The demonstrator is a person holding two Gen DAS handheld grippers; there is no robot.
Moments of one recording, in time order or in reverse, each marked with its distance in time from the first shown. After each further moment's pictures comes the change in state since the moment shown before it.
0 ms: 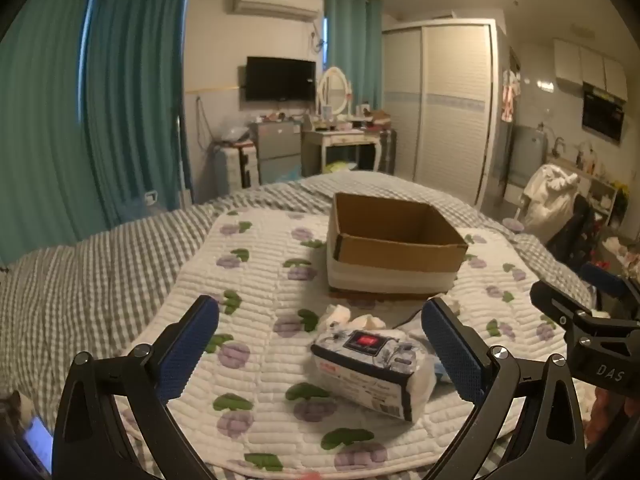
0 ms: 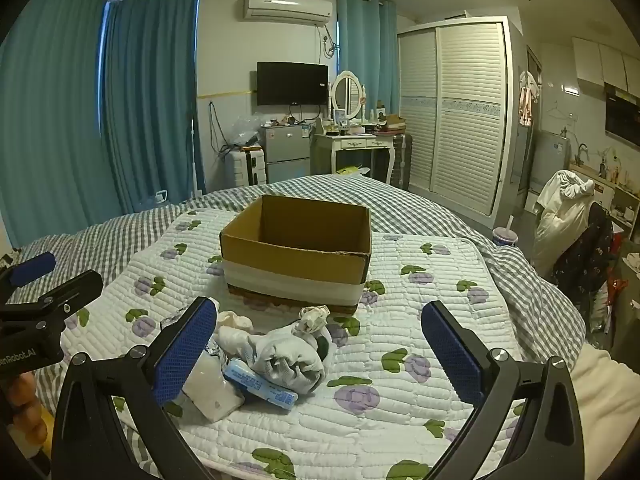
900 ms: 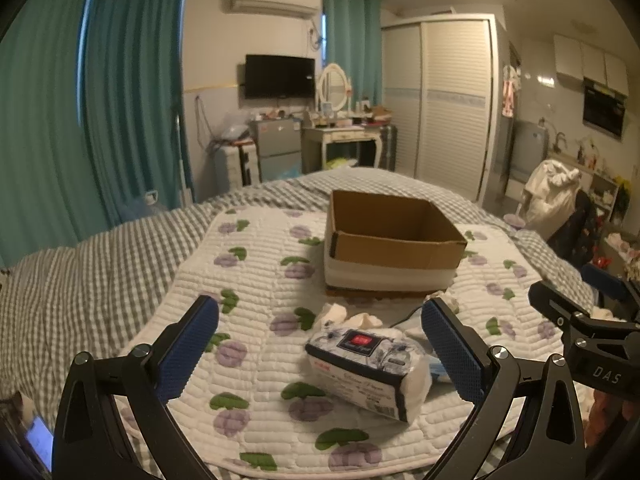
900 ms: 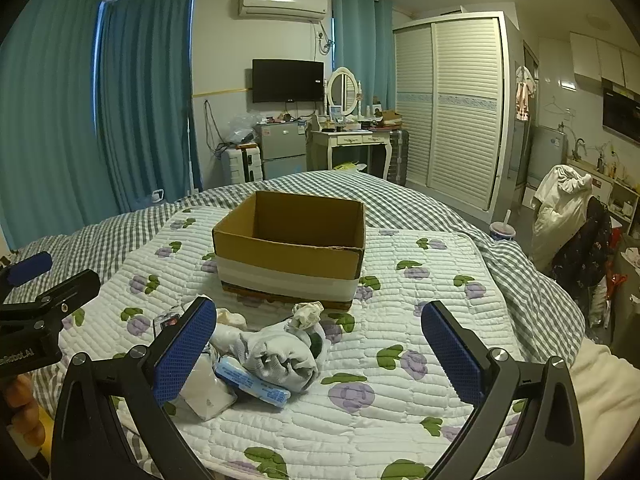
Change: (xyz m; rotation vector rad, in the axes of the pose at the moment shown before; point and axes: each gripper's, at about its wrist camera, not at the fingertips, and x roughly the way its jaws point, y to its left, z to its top) left arm 0.004 -0.010 0.000 0.013 0.019 0.008; right arm 0.005 -0.012 0.000 0.014 0.016 -0.007
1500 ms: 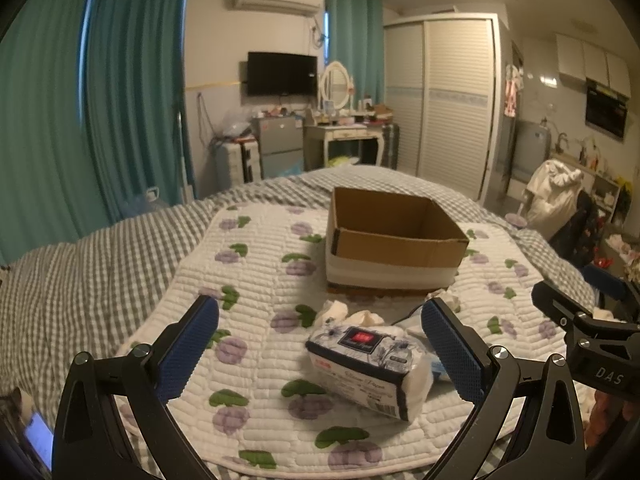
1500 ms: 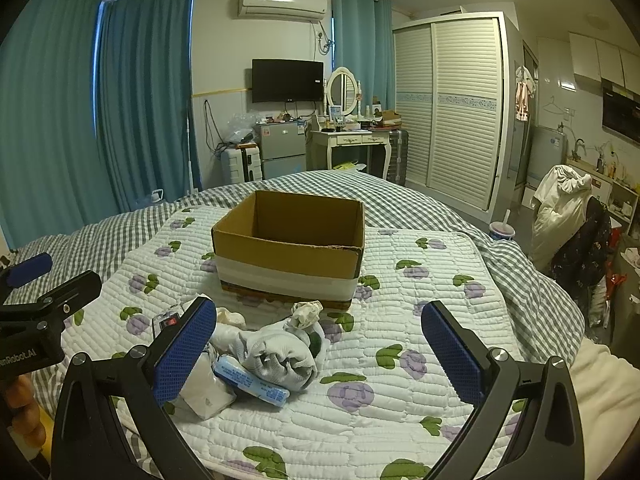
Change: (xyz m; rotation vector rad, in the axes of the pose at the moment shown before) left arm 0.001 0.001 -0.002 -0.013 0.007 0.004; right arm 0.001 0.000 -0.001 -0.001 0.000 -0.003
